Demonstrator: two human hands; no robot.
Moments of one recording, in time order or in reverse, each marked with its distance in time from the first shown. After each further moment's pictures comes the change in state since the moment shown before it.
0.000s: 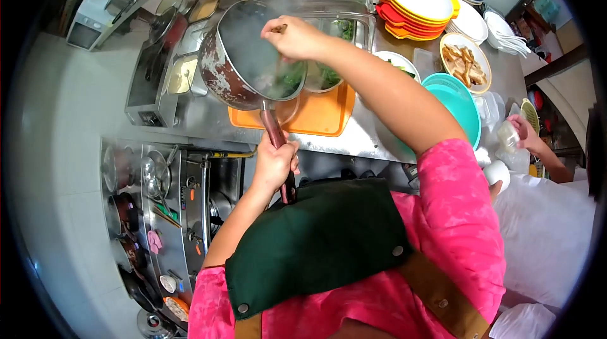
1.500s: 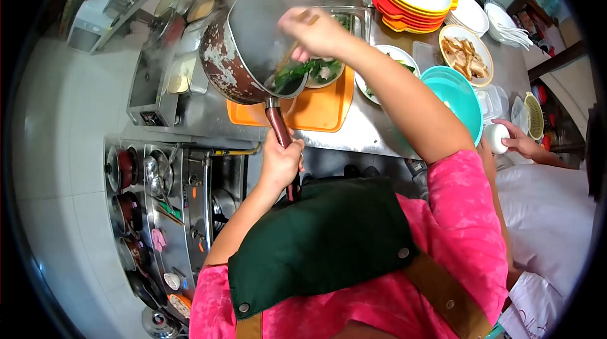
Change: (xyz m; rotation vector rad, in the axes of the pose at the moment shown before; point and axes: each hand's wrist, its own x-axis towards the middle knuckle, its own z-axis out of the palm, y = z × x) left_hand -0.002 -0.012 0.018 0.089 0.051 0.035; right_hand -0.028 0.018 -0.025 0.253 0.020 0.009
